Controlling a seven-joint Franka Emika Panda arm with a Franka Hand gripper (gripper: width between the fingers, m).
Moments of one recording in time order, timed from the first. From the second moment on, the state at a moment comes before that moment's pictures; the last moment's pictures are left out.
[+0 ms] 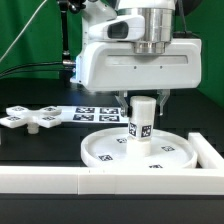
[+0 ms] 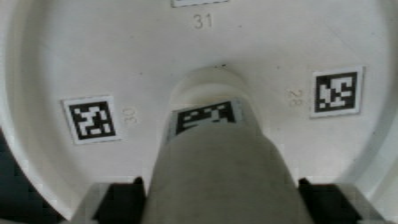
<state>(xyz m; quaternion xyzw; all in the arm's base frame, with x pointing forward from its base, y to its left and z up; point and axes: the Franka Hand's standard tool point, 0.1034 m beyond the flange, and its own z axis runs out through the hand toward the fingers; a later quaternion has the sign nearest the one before) 0.556 0.040 0.072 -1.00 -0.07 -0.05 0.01</state>
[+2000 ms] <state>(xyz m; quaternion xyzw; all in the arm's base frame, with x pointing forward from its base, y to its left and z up) 0.555 0.044 0.070 -0.85 0.51 -0.03 0.07</state>
